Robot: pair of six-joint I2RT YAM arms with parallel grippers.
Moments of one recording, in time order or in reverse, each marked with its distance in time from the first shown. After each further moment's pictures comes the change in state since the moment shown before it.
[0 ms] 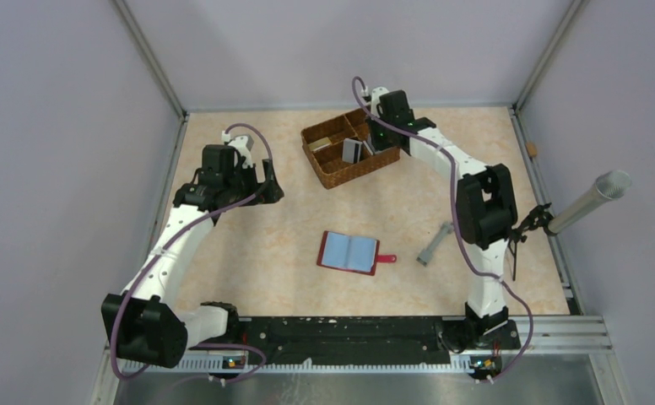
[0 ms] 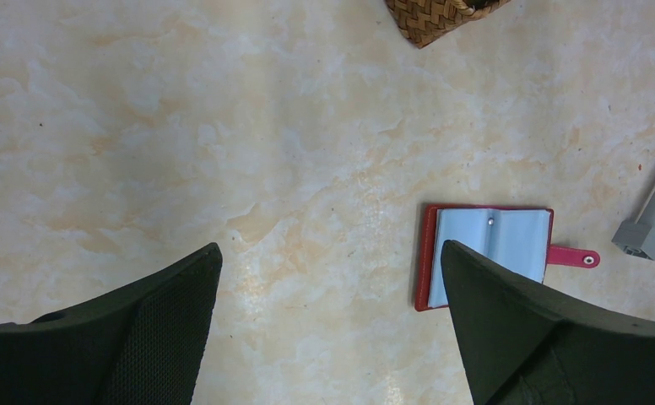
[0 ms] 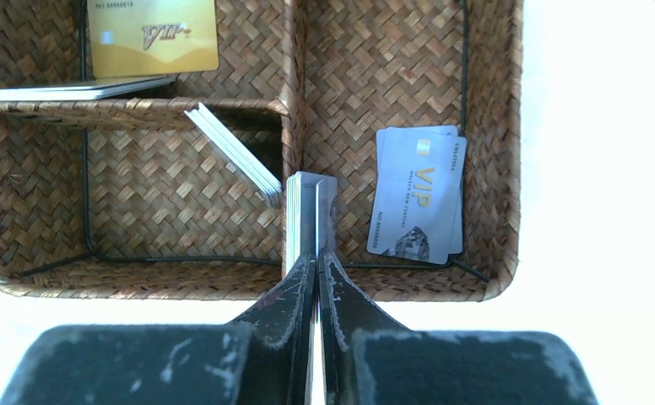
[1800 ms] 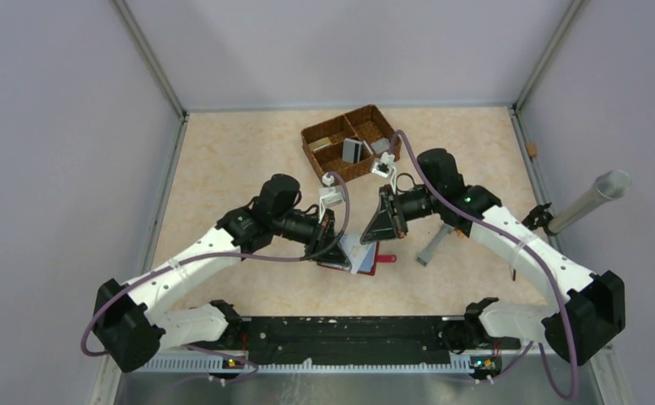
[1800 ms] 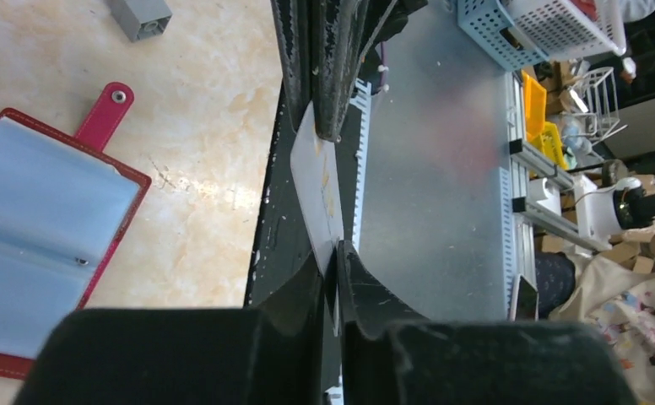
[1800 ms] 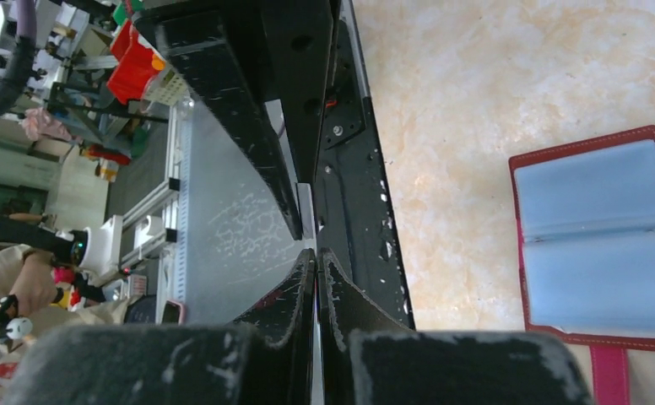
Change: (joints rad) left arm -0.558 -0.048 -0.142 0.271 0.726 0.019; right arm 0.150 -0.896 -0.771 -0.043 -0.999 0.213
